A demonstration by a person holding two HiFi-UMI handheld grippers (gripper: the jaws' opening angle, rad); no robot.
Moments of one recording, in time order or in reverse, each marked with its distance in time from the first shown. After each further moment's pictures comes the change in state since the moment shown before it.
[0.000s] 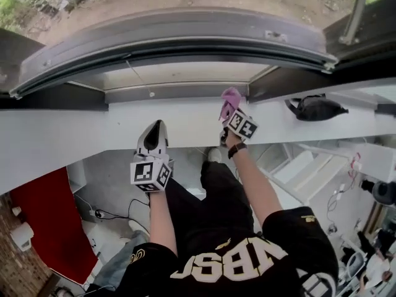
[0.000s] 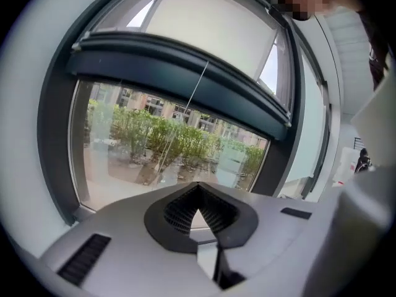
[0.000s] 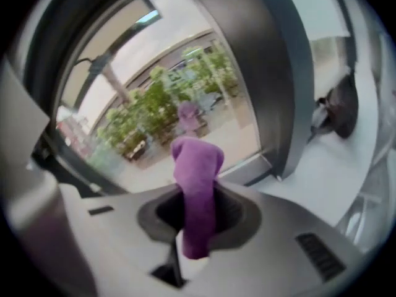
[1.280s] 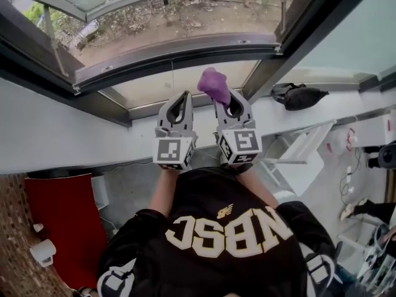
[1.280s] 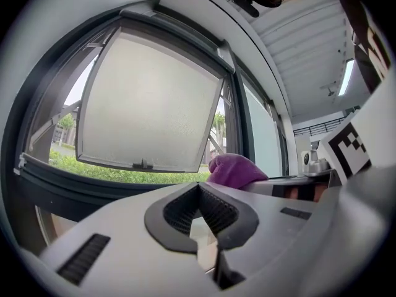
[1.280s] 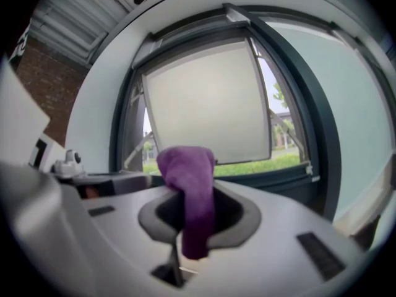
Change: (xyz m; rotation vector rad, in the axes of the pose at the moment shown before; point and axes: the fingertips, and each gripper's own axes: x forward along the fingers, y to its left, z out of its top) left arm -0.094 -0.120 0.257 0.240 -0.306 -0.305; right arm -0.378 0.345 0.144 -0.595 -0.687 0.288
